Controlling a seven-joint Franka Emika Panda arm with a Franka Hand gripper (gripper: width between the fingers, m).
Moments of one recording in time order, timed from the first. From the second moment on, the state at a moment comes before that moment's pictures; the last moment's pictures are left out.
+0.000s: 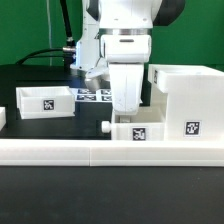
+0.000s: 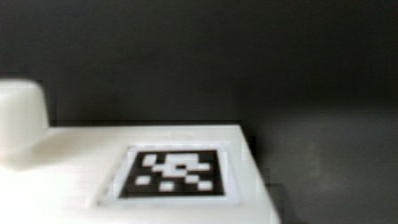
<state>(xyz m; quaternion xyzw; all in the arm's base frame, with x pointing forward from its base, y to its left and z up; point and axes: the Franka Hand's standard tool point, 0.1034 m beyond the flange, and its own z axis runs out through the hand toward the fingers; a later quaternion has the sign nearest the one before) 0.535 0.012 0.008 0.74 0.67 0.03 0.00</state>
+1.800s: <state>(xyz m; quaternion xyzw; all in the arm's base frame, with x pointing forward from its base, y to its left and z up) 0.543 0.007 0.008 0.73 0.69 -0.01 0.00</state>
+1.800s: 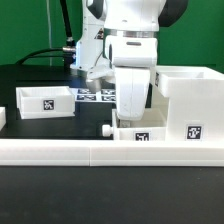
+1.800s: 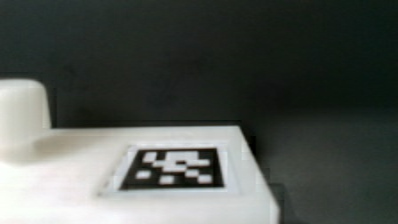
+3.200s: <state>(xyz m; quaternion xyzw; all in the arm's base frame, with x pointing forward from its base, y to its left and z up) 0.549 0.014 0.024 0.73 0.68 -0.03 0.00</state>
